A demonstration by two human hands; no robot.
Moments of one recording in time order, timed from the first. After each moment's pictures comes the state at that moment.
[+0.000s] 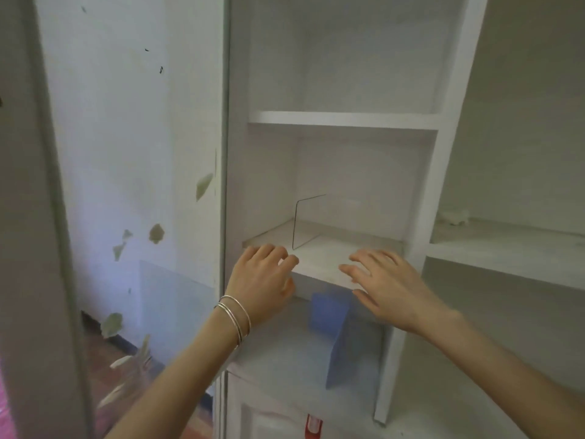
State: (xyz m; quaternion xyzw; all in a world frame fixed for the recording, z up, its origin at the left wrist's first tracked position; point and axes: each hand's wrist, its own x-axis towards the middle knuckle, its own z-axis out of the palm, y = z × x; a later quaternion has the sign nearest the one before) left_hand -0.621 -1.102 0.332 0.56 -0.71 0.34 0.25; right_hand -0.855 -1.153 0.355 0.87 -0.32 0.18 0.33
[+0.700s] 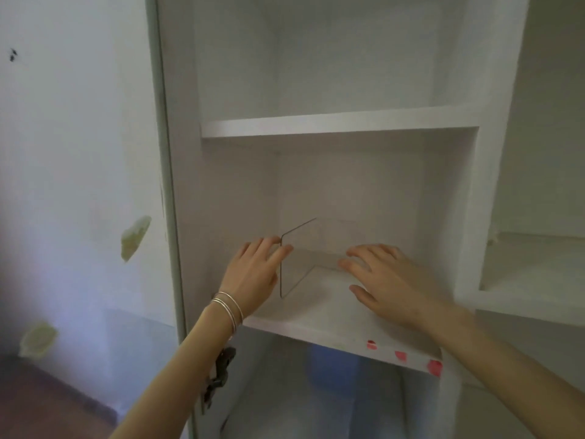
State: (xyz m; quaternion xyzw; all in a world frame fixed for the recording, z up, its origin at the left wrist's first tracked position) left_hand -0.575 -1.281 0.359 0.49 -0.73 0.37 0.29; right_hand -0.831 -1.285 0.377 0.85 -0.34 0.22 0.34
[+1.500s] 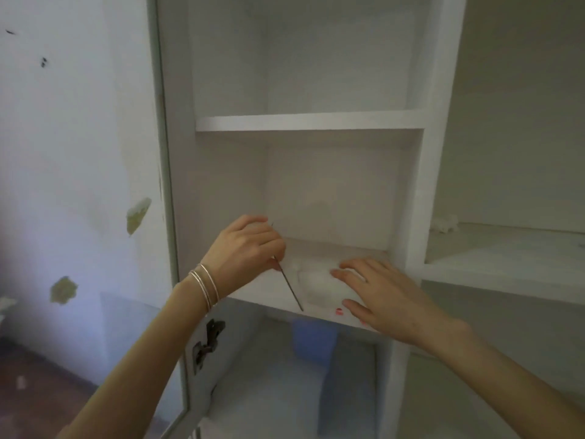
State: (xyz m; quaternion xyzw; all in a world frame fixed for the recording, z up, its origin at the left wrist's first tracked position) left_hand -0.600 -1.203 0.397 0.30 -0.81 0.41 0.29; right_hand -0.865 -1.210 0.363 0.88 -0.34 0.20 0.28
